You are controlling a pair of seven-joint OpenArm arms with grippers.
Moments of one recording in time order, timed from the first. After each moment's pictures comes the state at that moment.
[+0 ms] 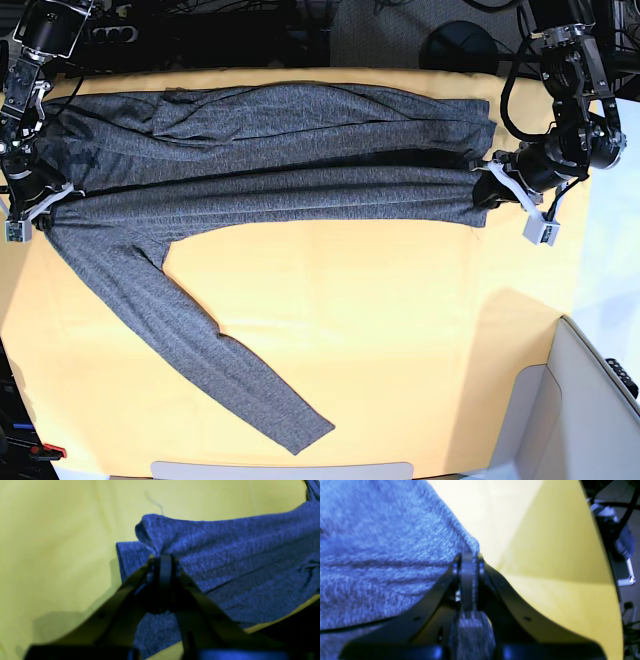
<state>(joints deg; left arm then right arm) 6.9 -19.2 -20.5 103.6 -46.1 -16.3 72.8 -2.1 24.8 27.8 76.7 8.4 23.6 -26.0</state>
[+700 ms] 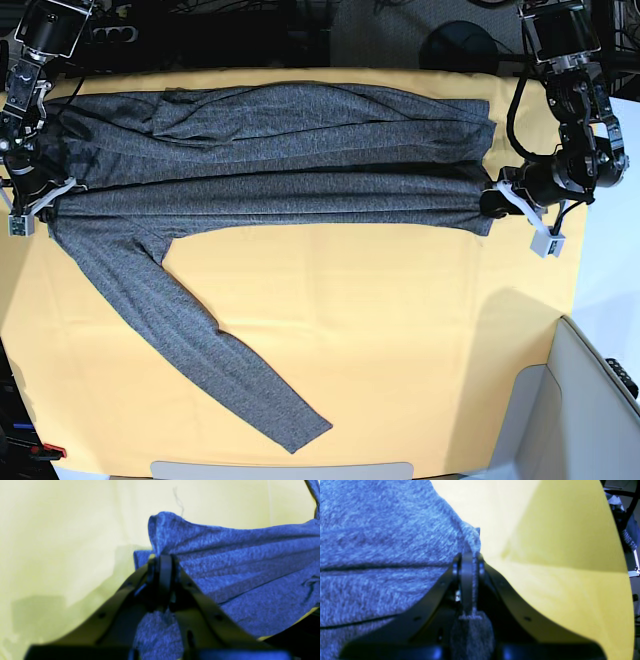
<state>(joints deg) 1.3 -20.6 -20.4 94.3 -46.2 -16.3 74.0 -2.0 24.7 27.8 74.1 8.6 23.6 -25.8</state>
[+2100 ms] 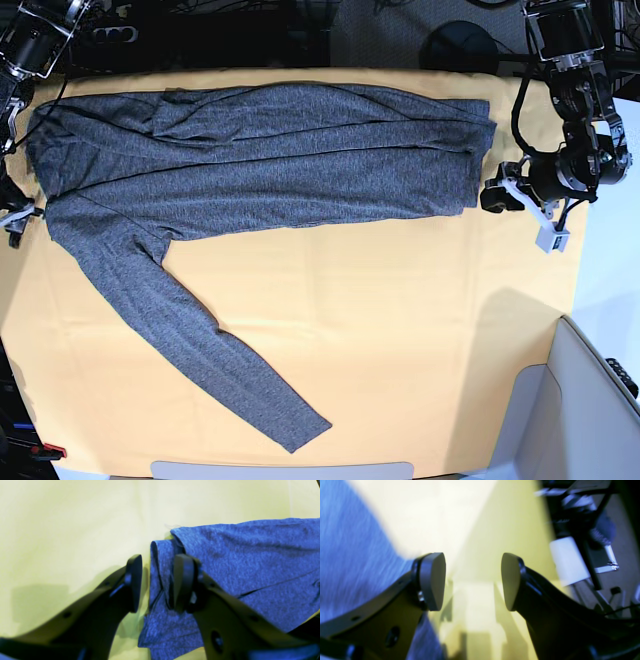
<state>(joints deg) 1.5 -21.4 -20.8 93.1 -45.4 -16.0 74.4 4.2 26.6 35.6 73.7 8.0 22.5 -26.2</state>
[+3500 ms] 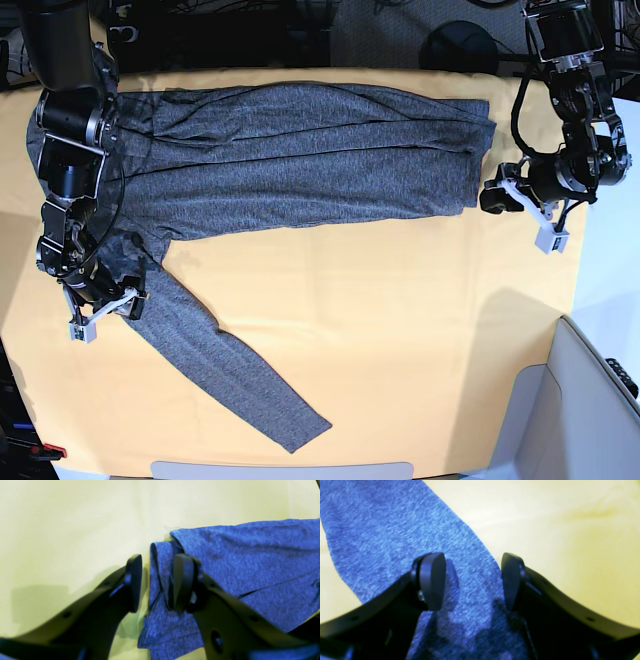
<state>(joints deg) 1.2 -21.4 -20.7 93.0 -45.4 -16.0 74.3 36.5 18.9 13.9 31.2 8.7 25.9 -22.1</state>
